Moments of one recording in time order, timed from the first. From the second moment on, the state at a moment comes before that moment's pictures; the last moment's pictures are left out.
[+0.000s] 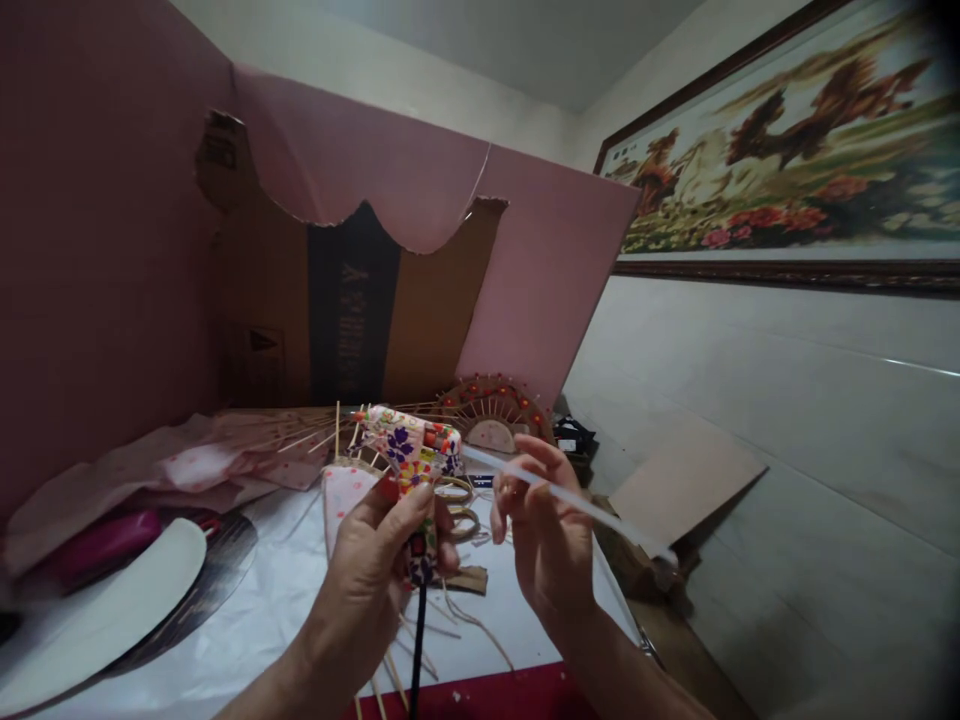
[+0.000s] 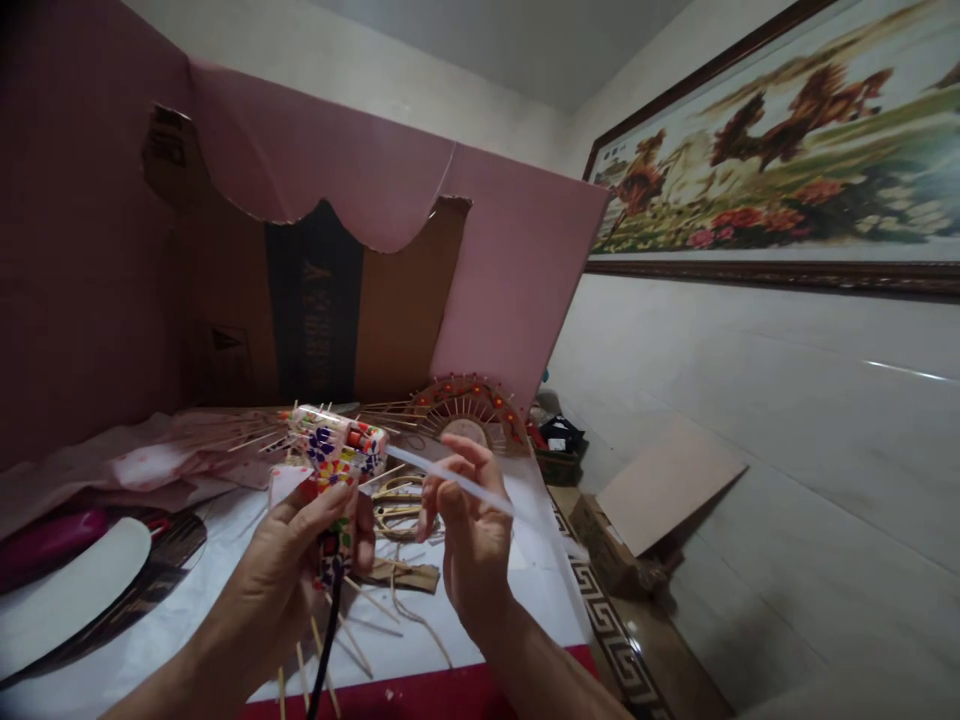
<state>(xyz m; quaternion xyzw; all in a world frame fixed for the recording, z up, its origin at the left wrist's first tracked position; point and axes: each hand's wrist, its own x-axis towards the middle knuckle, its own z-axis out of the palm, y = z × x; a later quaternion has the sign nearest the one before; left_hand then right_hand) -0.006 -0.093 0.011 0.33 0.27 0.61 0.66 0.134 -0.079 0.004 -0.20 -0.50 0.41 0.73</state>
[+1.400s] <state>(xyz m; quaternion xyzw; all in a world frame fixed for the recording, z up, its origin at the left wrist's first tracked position) -0.012 -0.114 0.007 0.28 0.25 0.53 0.76 0.135 -0.105 0.016 -0.28 -0.66 0.16 0.68</state>
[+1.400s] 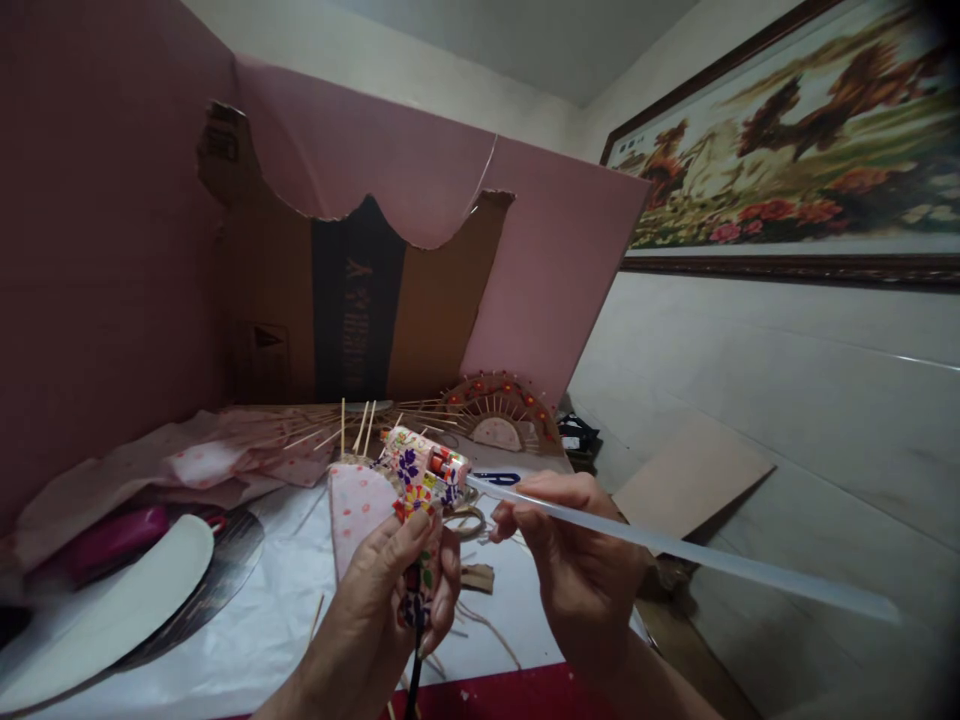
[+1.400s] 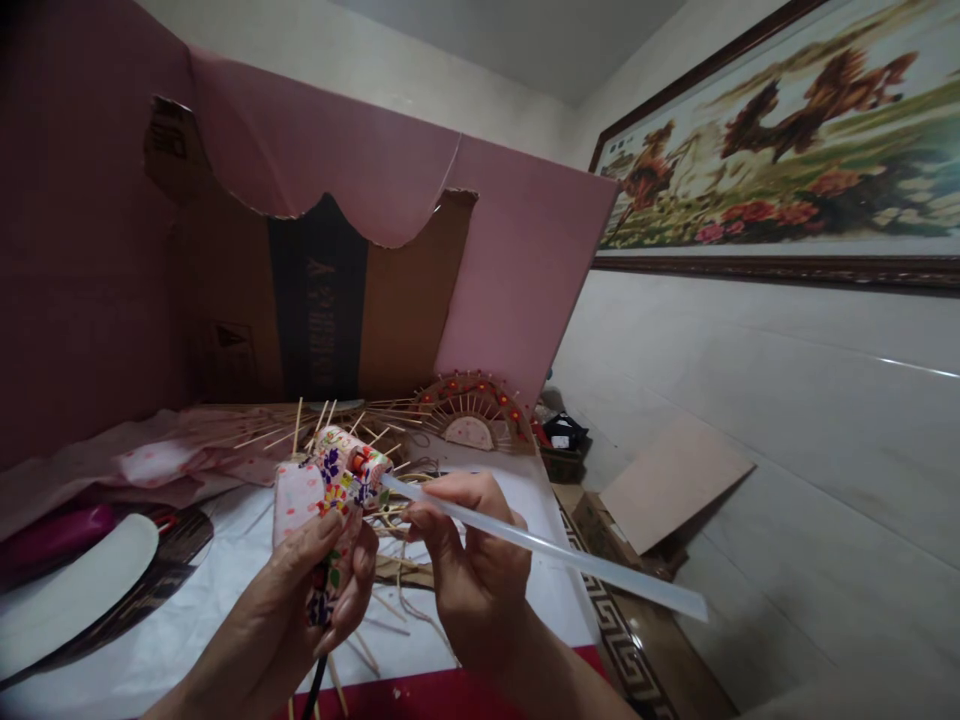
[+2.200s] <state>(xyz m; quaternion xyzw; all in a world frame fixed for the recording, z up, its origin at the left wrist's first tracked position) -0.018 -0.116 0.012 0.27 0.24 0.50 0.79 0.138 -0.104 0.010 -0.23 -0.70 0.07 0.67</state>
